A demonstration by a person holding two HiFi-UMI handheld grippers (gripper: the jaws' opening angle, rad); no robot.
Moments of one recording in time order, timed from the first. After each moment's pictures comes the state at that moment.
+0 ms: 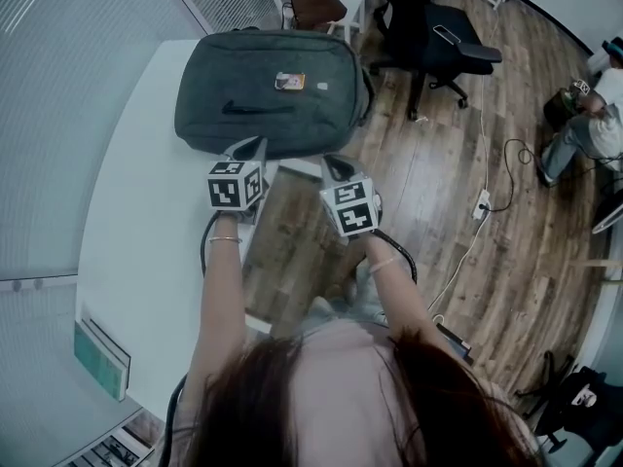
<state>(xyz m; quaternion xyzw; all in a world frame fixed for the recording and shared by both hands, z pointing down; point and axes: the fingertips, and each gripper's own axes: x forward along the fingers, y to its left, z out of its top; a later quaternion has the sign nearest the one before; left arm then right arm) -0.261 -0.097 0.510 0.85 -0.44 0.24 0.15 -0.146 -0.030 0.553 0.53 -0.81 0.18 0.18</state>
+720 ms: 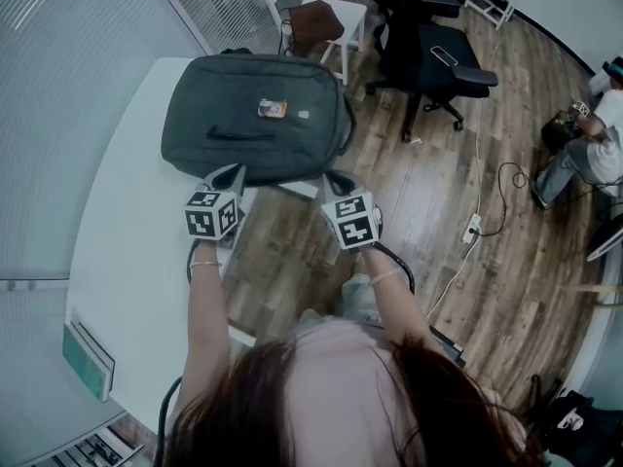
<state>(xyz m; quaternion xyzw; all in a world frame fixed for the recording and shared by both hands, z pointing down) -0.258 -0.098 0.509 0.85 -0.45 0.24 0.14 -0.086 -0.053 0.554 0.51 -0.82 0.17 0.19</state>
